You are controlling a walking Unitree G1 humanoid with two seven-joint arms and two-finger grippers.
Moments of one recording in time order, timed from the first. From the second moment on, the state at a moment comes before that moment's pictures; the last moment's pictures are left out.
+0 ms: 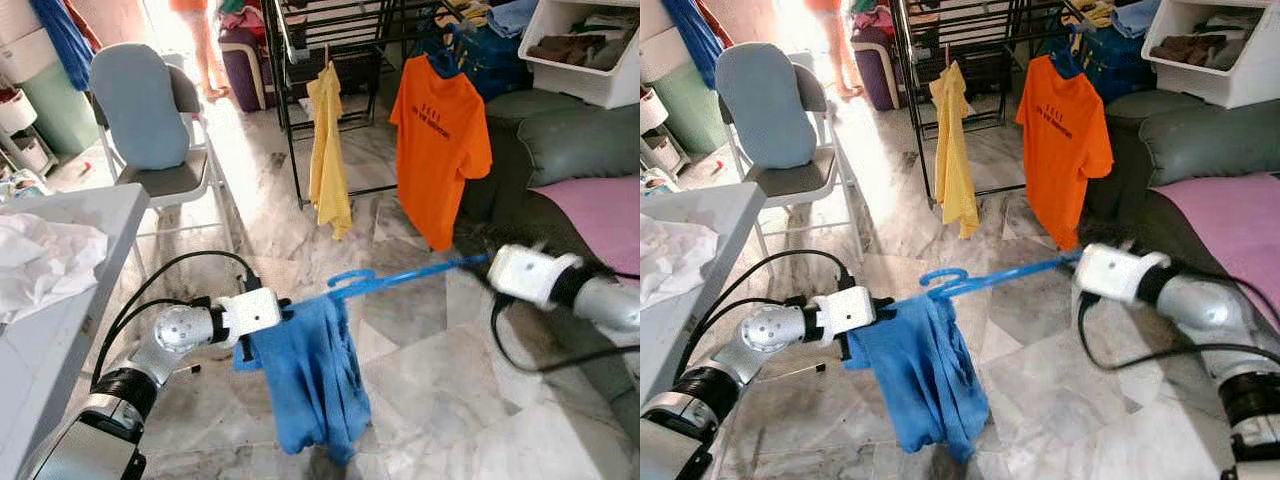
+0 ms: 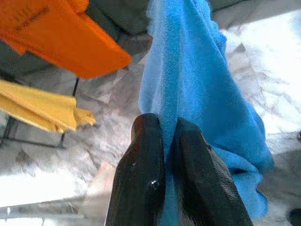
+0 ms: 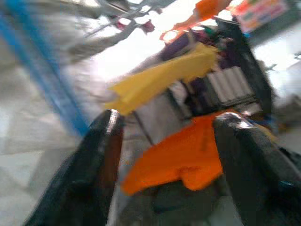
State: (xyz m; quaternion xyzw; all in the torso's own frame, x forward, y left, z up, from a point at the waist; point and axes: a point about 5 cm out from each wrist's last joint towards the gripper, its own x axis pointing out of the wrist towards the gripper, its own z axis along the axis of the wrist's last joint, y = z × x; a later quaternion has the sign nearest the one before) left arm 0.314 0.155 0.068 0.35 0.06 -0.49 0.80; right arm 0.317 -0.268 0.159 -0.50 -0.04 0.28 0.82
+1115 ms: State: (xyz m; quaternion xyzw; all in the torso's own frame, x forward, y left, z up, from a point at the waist) left arm 0.331 0.118 0.123 0.22 -0.02 -0.50 0.84; right arm 0.320 -0.240 0.063 -0.10 0.15 0.05 0.98
